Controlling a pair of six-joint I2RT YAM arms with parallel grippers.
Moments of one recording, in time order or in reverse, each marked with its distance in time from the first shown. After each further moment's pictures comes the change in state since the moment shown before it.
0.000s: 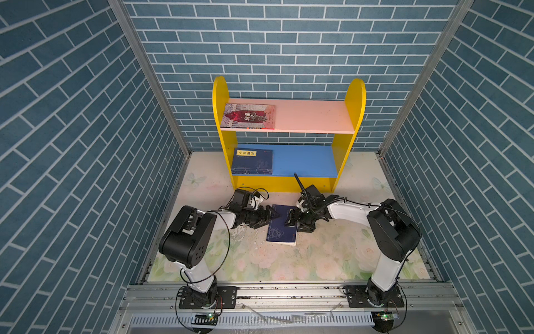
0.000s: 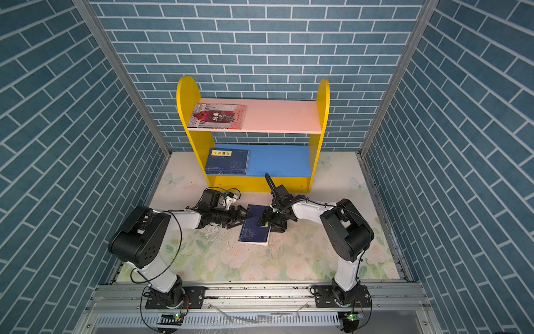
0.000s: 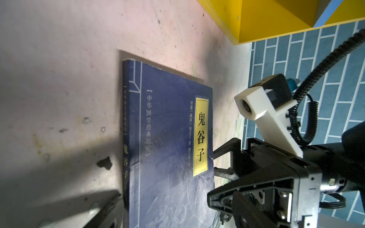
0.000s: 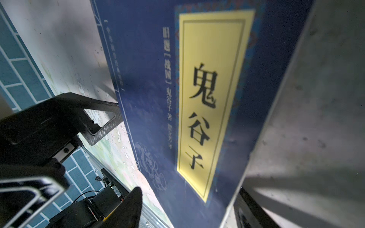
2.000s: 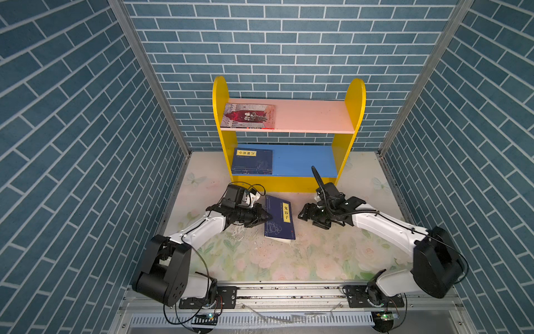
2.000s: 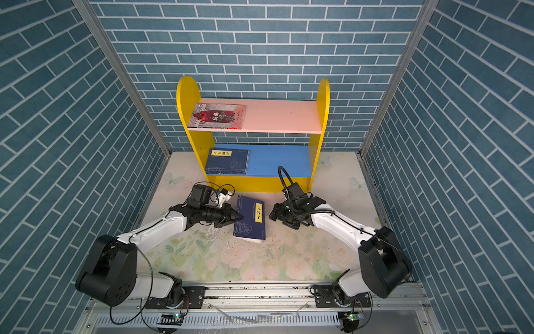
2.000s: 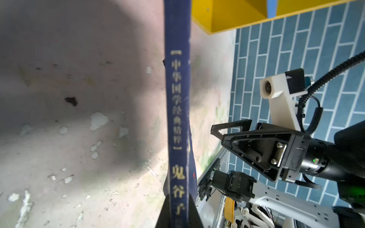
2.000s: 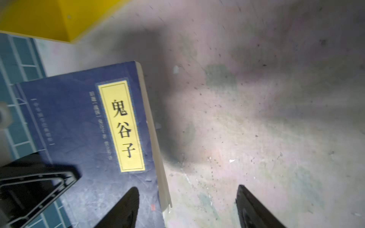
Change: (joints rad) left arm 0.005 -0.349 0.089 -0.466 0.022 0.049; right arm -0.021 -0.442 -0.097 -0.145 0.269 0.086
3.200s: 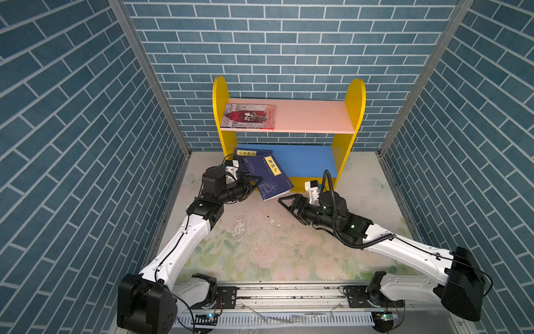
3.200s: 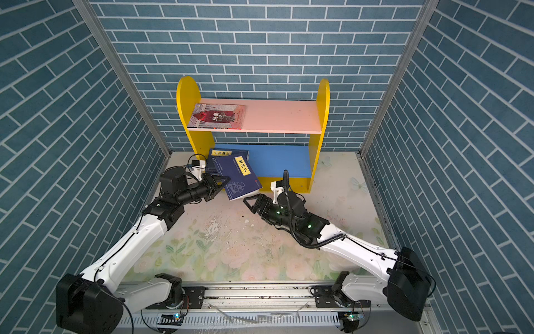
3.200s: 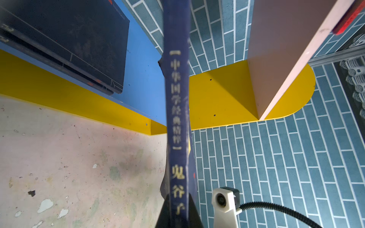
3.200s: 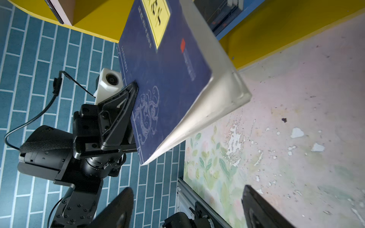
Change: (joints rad) left arm 0.080 -0.193 0.136 0.261 -0.240 -0.443; right arm 0.277 -0.143 -0.113 0.671 0.132 0.360
